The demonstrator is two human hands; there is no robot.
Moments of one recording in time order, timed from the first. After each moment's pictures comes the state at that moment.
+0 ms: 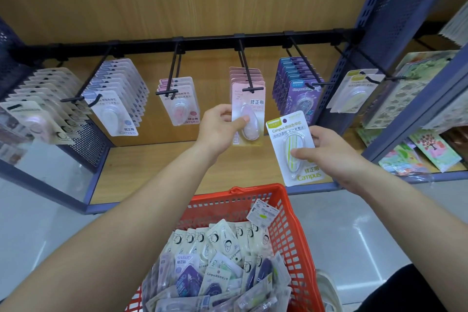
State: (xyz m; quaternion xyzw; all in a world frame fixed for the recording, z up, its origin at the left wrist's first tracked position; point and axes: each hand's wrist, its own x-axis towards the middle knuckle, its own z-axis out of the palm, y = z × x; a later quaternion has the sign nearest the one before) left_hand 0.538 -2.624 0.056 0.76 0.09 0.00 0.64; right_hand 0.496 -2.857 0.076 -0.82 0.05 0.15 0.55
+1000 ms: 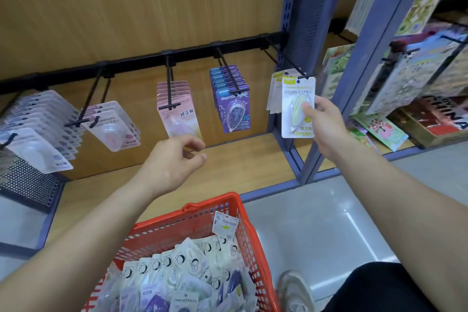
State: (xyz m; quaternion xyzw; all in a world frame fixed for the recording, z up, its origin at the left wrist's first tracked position) left_hand 0.507 -2.669 0.080 0.95 -0.08 -0.04 0.31; right_hand 0.559 -2.991 0.052 -0.70 0.18 -0.08 0.68
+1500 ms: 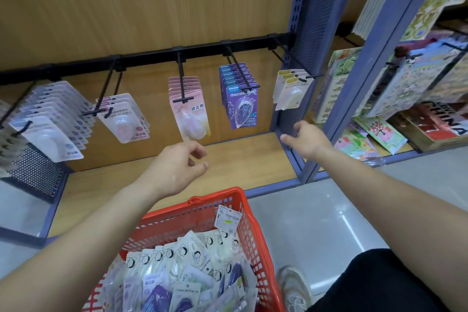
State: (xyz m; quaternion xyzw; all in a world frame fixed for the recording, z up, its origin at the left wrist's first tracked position) left_hand 0.495 -2.649 0.066 0.96 -0.10 -0.08 0.26; right_hand 0.553 -2.969 0.031 -0.95 0.12 0.10 0.28
